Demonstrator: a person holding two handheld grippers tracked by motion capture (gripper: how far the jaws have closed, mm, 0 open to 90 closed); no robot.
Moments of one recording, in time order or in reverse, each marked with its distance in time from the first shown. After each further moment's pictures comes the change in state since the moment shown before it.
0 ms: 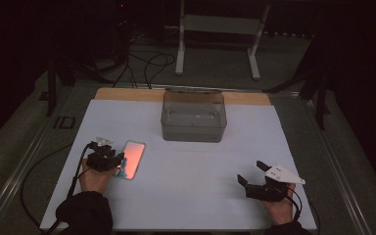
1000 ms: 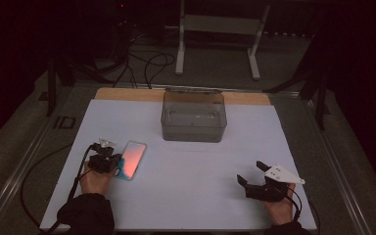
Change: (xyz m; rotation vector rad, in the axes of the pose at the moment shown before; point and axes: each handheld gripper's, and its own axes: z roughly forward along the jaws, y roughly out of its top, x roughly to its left) left arm -0.007 -0.002 -0.003 0.049 0.001 0.017; right arm 0.001 0.000 0.000 0.006 0.004 0.004
